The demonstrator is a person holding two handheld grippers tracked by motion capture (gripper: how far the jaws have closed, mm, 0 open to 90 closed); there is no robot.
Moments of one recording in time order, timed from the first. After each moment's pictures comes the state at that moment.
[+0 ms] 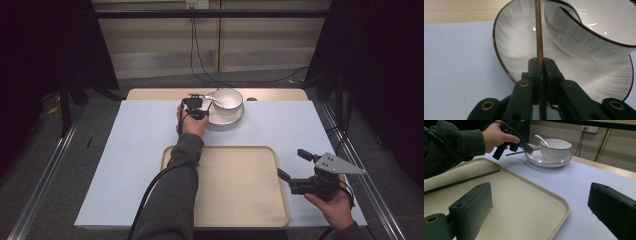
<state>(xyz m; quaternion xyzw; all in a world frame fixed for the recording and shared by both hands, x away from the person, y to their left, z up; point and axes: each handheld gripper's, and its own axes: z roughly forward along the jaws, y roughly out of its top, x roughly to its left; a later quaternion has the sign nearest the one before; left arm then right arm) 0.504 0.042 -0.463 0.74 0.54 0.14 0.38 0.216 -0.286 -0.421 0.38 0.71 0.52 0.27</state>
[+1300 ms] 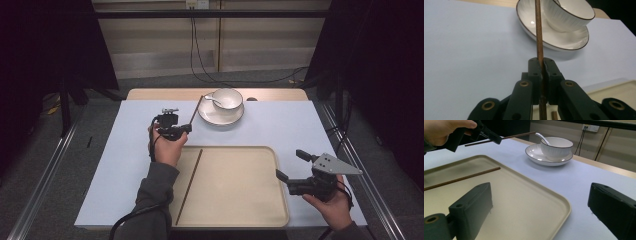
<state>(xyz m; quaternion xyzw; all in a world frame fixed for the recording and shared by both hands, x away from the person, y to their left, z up) 0.398 0.115 -0.426 0.70 0.56 0.12 0.43 0.216 -0.281 -0.422 0.38 0.72 0.51 0.28</state>
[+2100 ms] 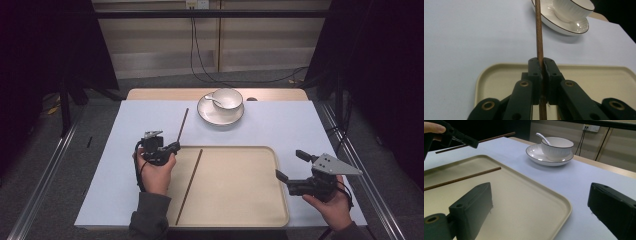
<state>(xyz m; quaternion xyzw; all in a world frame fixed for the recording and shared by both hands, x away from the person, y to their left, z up) 0.325 0.145 -0.434 0.66 0.59 0.13 0.44 0.216 -0.281 -0.422 0.38 0.72 0.51 0.27</state>
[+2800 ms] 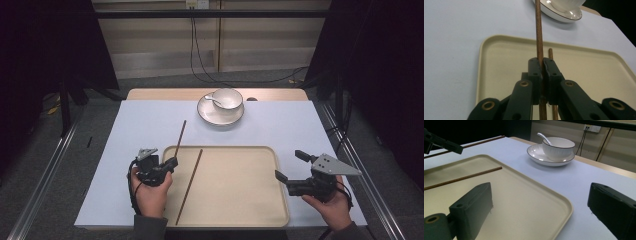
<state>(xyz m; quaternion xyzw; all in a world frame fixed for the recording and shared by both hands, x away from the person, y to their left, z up) 0.275 0.153 -0.441 0.65 0.60 0.12 0.45 0.215 -0.279 -0.422 0.37 0.72 0.51 0.27</state>
